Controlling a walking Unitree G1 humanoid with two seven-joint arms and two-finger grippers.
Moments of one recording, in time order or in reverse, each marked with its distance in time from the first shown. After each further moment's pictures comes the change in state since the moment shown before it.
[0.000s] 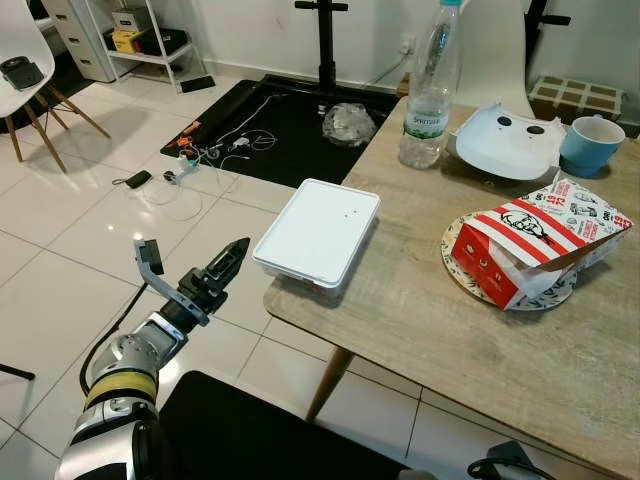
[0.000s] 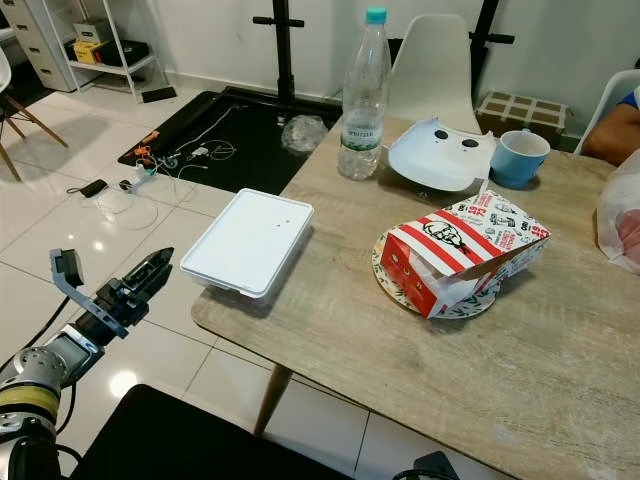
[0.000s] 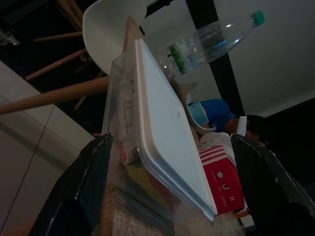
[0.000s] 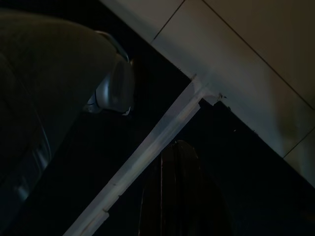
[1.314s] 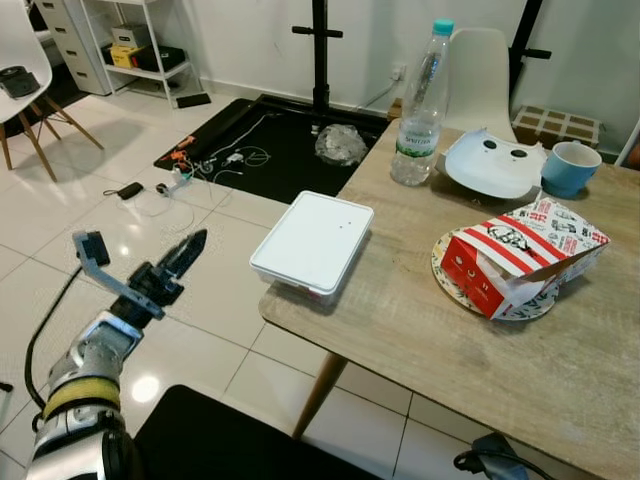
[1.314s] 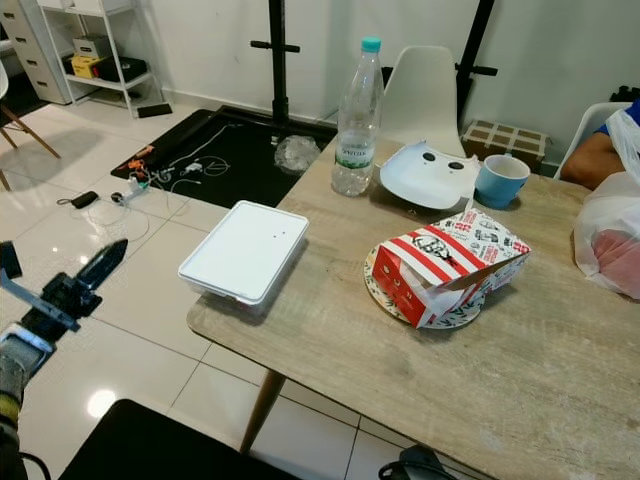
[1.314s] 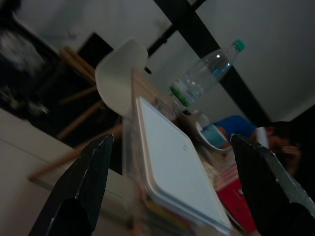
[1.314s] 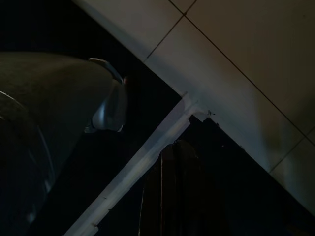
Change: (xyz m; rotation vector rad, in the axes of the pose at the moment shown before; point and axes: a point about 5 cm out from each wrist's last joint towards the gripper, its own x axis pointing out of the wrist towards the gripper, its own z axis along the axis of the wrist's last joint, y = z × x) left arm -0.039 0.001 0.030 0.204 -0.062 0.022; right arm 0.003 0.004 0.017 -0.031 -0.014 0.019
